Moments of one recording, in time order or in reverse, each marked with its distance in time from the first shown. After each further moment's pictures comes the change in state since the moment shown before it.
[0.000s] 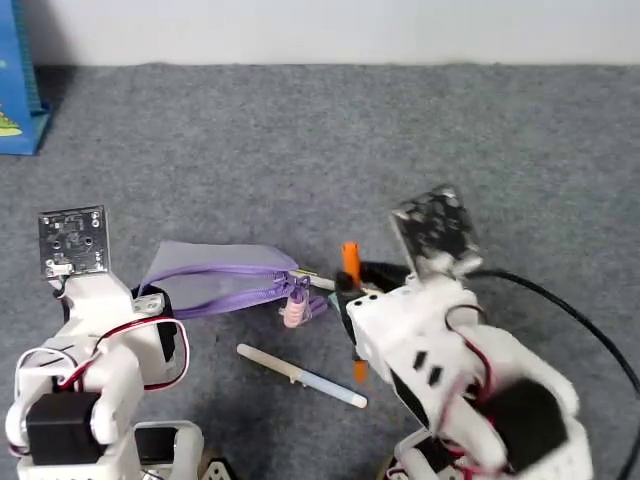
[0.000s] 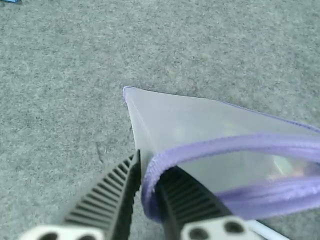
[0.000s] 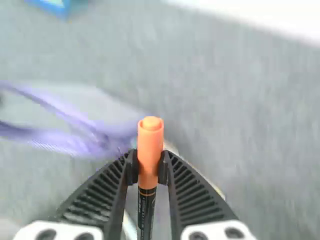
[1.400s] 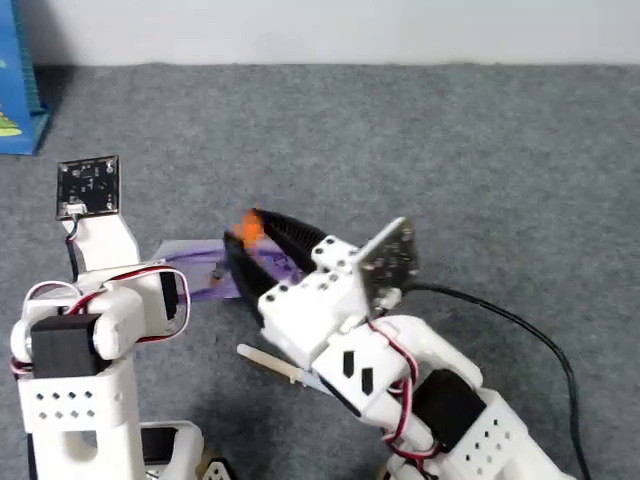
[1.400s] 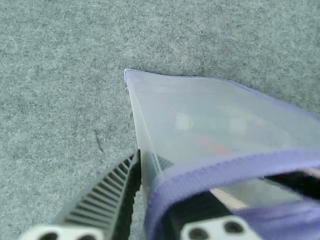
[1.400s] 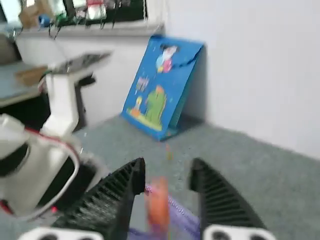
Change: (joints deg) left arm -0.1 18.1 -6.7 0.0 0.0; right arm -17.1 0.7 21.6 -46.7 -3.0
